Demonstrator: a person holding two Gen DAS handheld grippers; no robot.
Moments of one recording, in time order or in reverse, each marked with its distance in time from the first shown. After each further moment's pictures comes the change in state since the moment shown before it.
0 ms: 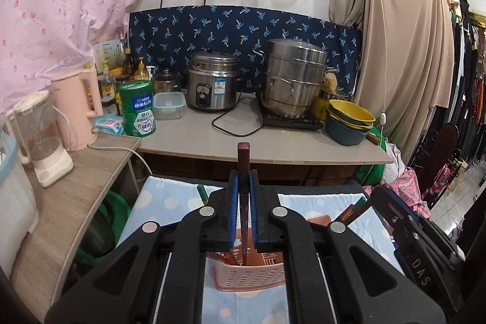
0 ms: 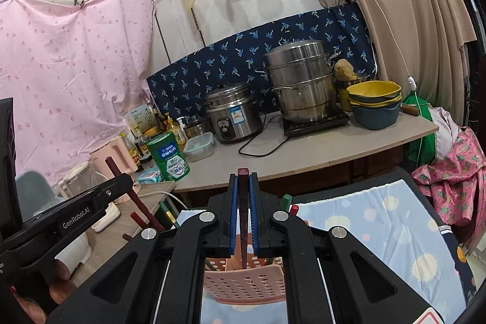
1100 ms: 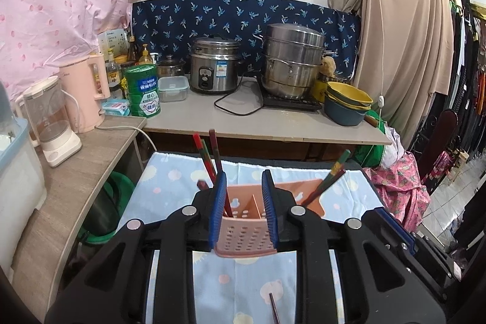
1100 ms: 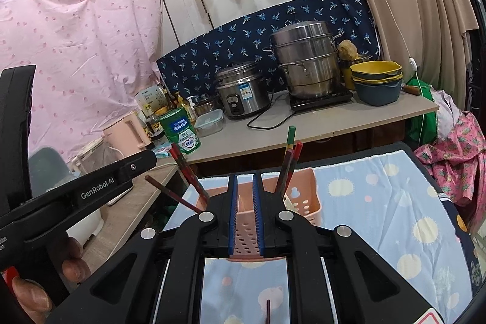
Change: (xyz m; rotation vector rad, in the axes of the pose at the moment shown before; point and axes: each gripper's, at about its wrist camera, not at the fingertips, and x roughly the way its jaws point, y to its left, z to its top) left arm -0.034 -0.010 -0.034 0.009 0.064 0.017; right arm -0.045 0.003 -0.045 0.002 0.075 0.040
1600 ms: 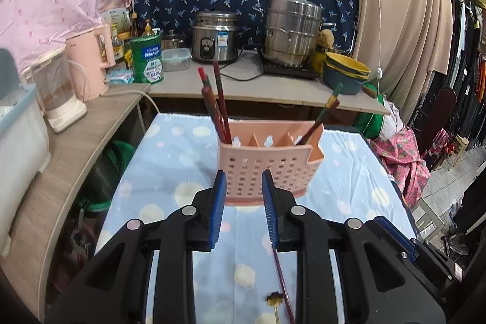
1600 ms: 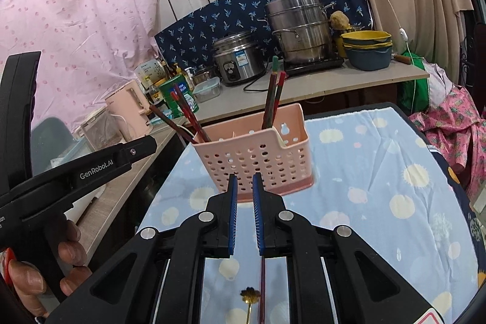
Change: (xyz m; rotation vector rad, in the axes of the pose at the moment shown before) left arm -0.022 0.000 -0.067 0.006 0.101 0.008; right arm -0.038 -0.010 -0.068 0.014 0.124 -0.010
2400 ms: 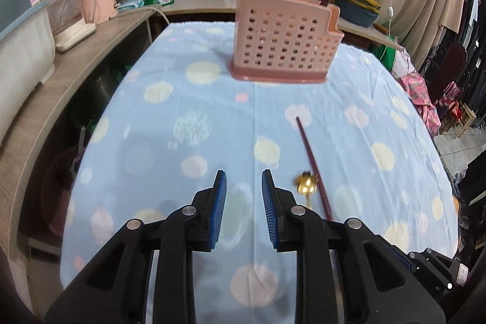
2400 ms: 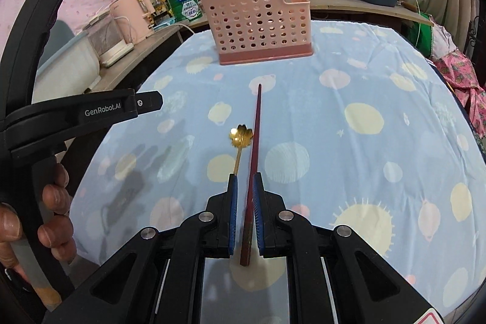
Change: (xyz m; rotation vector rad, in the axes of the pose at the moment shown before) left arm 0.007 0.018 -0.146 -0.009 0.255 0.040; right arm -0.016 0.000 -0.151 -0.115 0.316 -0.035
